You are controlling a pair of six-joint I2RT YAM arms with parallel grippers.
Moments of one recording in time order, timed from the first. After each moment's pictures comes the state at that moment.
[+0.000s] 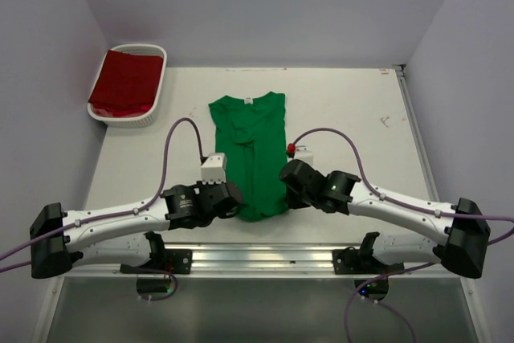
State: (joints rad) left arm -1.20 1.07 0.74 -0.74 -0.63 -1.08; right arm 1.05 1.18 0.85 -0.68 0.30 0.82
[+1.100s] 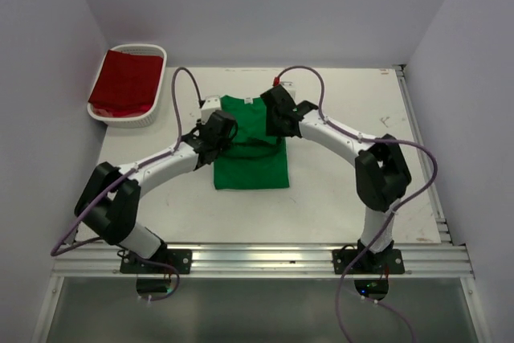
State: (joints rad) left arm -0.61 1.51 0.94 -0.24 -0.55 -0.58; right arm 0.67 1.85 1.47 -0.58 0.34 0.57
